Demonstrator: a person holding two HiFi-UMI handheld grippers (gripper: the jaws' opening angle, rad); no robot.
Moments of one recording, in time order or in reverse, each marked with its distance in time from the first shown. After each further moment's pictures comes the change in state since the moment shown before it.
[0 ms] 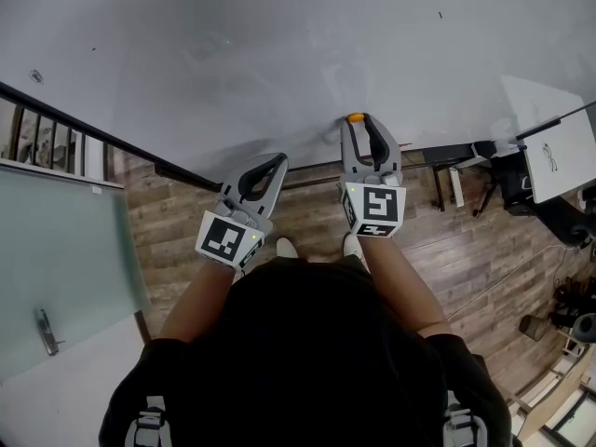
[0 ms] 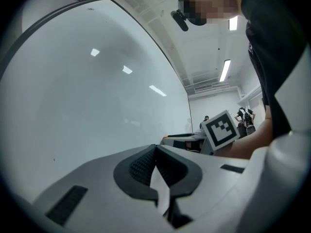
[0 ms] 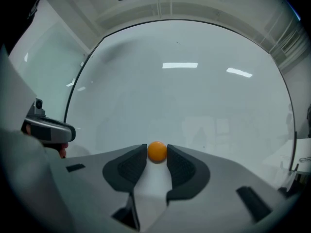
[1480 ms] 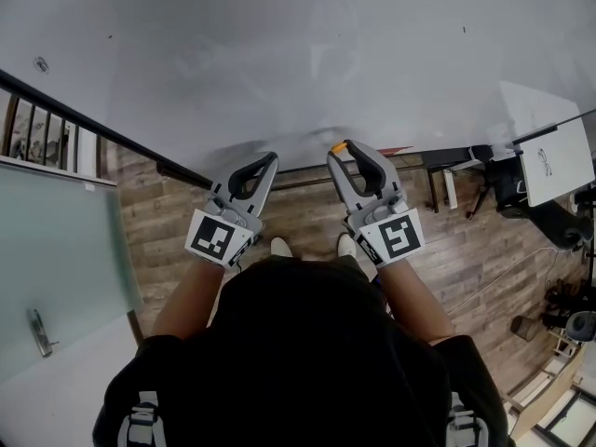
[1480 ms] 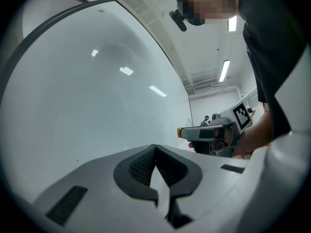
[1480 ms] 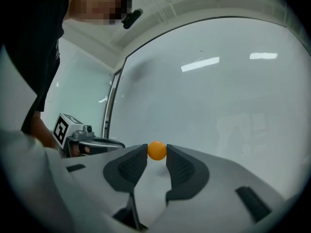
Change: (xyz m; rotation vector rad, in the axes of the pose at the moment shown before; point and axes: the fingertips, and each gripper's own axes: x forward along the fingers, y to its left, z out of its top) left arm -0.019 0.025 -0.006 0.009 -0.003 -0.003; right arm -0.042 0.070 0.023 0.027 -0.080 0.403
